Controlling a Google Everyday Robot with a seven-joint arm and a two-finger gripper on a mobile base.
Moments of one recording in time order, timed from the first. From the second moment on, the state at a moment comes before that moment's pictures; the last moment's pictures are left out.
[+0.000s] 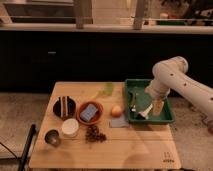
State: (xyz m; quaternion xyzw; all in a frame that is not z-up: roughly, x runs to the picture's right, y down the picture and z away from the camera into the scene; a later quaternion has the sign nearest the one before) arm 0.263 0.078 0.751 -0.28 -0.02 -0.05 0.96
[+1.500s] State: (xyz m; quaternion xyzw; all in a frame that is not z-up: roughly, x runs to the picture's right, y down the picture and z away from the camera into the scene) arm 0.291 0.115 0.818 -0.32 -0.04 -0.07 0.94
